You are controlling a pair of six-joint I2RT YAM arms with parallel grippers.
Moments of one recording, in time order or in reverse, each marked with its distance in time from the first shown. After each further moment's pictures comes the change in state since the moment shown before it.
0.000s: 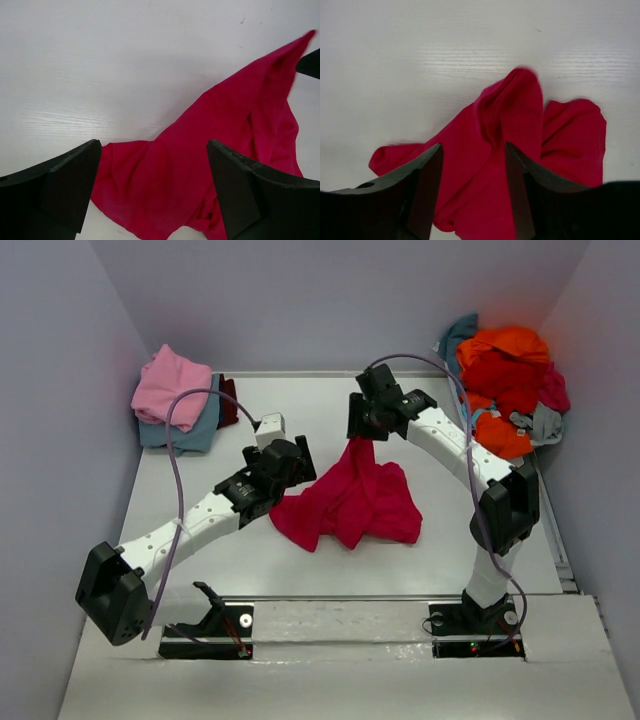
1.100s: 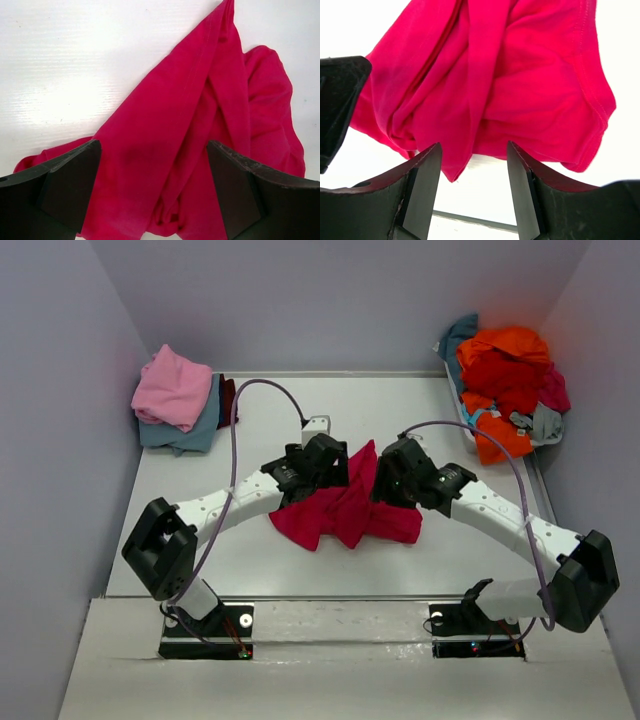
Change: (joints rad) left arm -0.087 0.336 0.195 -0.016 0.124 0.020; right arm 0.145 -0.566 -0.757 0.104 0.062 0.256
